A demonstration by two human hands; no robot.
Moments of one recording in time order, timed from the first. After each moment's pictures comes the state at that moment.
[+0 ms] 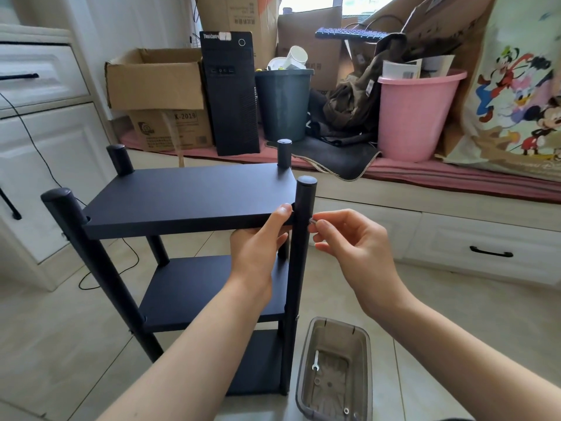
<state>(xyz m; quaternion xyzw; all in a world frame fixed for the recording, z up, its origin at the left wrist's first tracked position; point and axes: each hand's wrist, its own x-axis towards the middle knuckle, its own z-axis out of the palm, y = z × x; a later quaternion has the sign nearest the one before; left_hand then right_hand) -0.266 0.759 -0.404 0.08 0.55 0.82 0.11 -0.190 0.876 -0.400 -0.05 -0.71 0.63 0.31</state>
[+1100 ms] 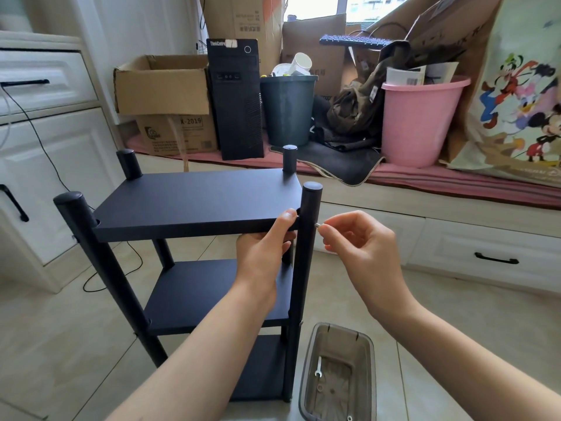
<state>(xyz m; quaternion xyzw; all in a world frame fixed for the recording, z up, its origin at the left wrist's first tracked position) -0.265 0.758 -0.402 0.07 0.56 0.82 0.11 -0.191 0.877 -0.397 -0.06 -0.74 0.57 0.36</state>
